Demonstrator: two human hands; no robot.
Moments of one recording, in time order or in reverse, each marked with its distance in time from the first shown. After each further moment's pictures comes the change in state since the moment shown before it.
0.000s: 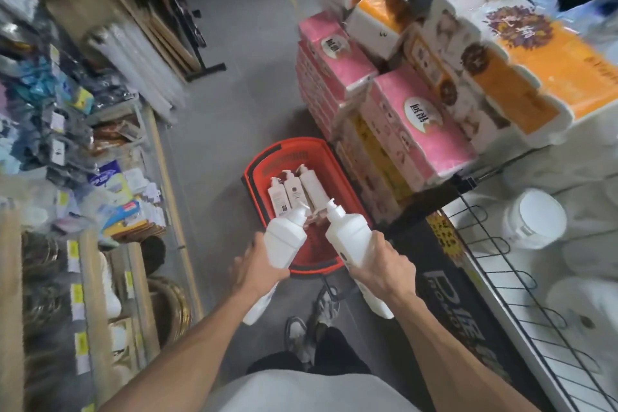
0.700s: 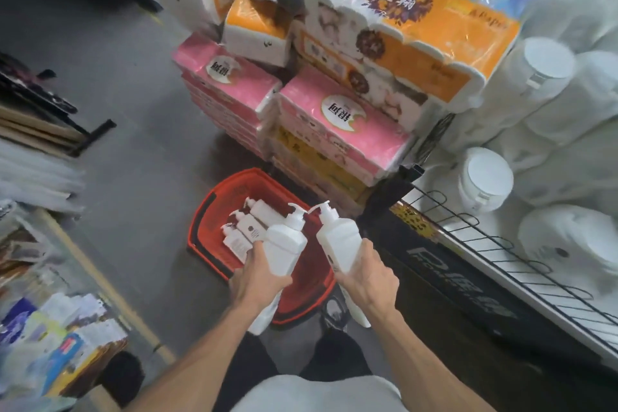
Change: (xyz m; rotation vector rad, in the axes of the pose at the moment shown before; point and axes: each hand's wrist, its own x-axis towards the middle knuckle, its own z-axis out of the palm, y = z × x) left_hand 0.136 0.111 -0.013 0.232 -0.147 0.311; right_hand 0.073 -0.014 0.015 0.334 0.116 0.535
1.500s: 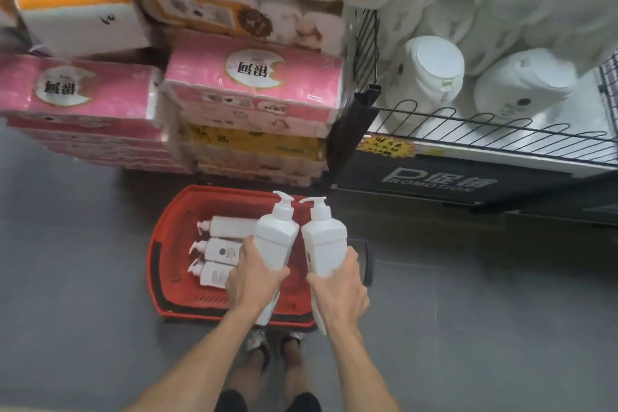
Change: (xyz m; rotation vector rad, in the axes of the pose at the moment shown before) left_hand 0.131 -0.050 0.037 0.100 -0.159 0.378; right_hand -0.022 -0.095 0.152 0.495 0.305 0.736
